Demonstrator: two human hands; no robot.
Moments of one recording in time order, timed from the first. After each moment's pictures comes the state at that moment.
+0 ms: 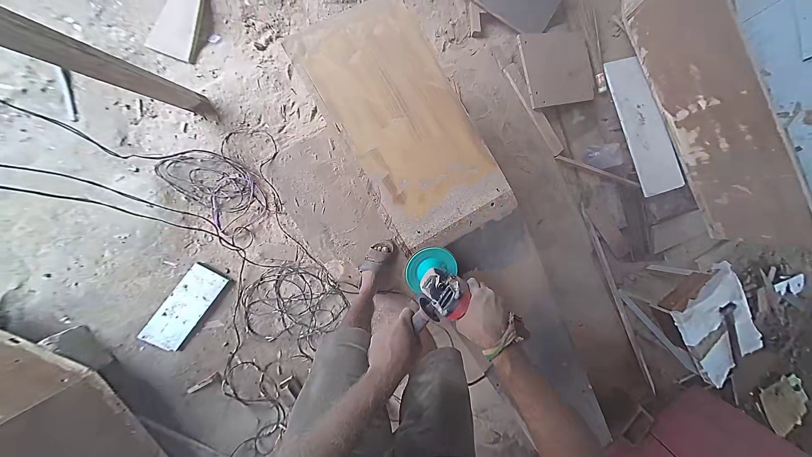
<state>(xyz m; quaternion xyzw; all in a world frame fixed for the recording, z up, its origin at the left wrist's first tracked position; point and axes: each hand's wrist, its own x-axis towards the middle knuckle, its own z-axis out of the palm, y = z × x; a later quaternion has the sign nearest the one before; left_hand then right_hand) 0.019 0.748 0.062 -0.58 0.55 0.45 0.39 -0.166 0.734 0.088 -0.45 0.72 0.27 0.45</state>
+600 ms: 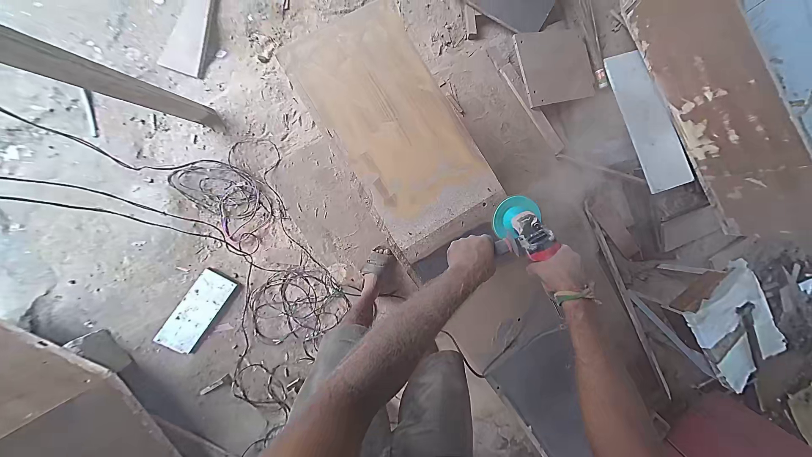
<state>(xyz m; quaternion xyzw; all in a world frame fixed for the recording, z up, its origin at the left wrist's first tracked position) -0.166 0.622 0.077 -0.46 0.70 0.45 0.32 -0.326 0.692 0.099 -0.24 0.89 0.19 0.34</state>
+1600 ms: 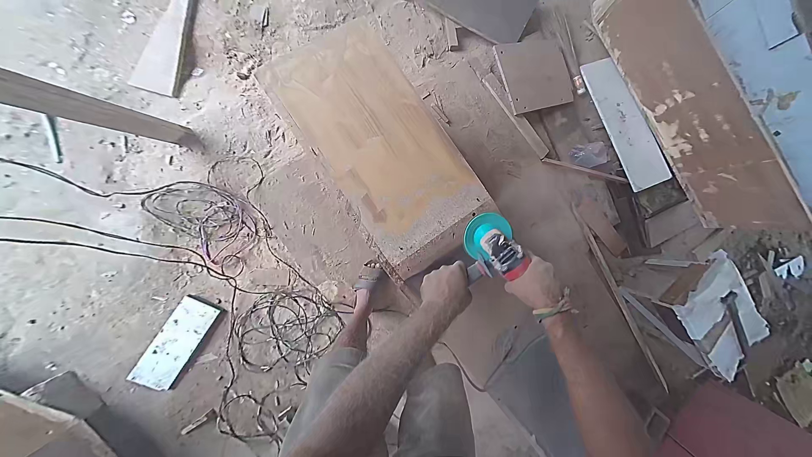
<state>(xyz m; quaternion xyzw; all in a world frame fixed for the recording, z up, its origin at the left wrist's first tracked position) -0.124 0.648 0.070 -0.49 0.66 0.45 0.34 -0.297 0.698 0.095 -0.32 0.85 0.20 0.37</state>
